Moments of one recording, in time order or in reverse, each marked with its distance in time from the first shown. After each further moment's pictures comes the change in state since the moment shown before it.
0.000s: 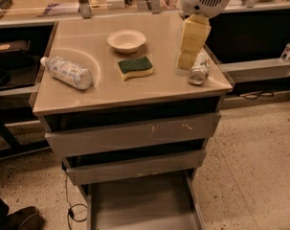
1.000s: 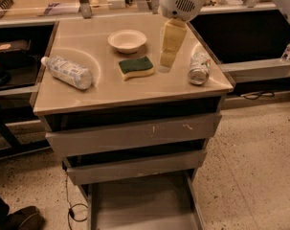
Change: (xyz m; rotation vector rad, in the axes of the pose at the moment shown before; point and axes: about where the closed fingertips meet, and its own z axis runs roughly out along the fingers) arm -0.028 -0.031 0.045 -0.041 -0.054 -0.043
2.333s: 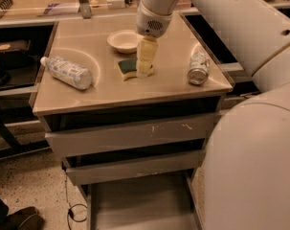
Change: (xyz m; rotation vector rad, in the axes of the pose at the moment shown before) arm -0.028 -0.043 0.102 -0.126 -0.037 -0.049
